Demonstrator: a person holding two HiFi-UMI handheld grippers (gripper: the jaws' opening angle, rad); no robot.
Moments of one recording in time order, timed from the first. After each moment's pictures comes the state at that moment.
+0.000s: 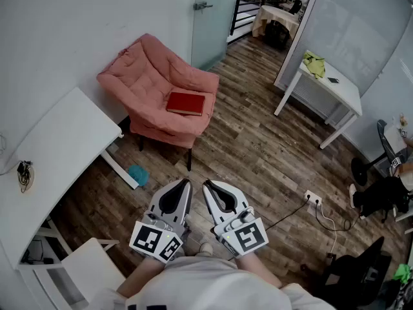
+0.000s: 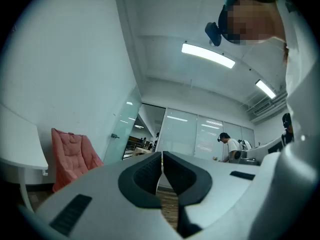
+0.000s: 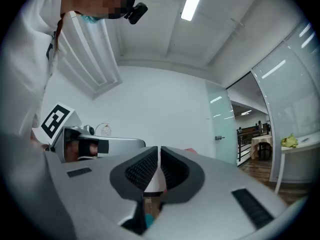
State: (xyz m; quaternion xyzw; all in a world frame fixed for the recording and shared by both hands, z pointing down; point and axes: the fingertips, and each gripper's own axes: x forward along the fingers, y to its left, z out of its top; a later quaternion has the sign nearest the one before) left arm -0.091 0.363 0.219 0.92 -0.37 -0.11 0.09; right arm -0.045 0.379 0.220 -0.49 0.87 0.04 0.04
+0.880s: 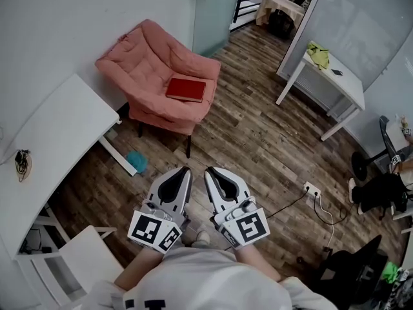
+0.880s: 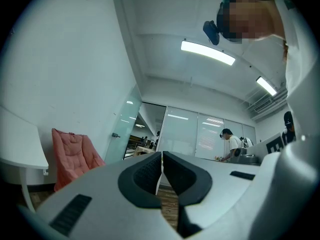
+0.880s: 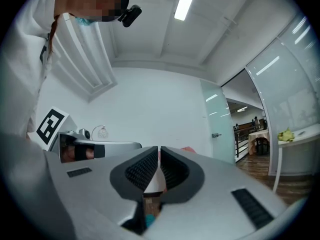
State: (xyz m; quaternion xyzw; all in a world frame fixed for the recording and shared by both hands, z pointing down) left arm -0.076 0.360 0.223 0.92 -0.37 -0.11 0.09; right arm -0.023 0.372 0.222 -0.50 0.86 0.03 0.05
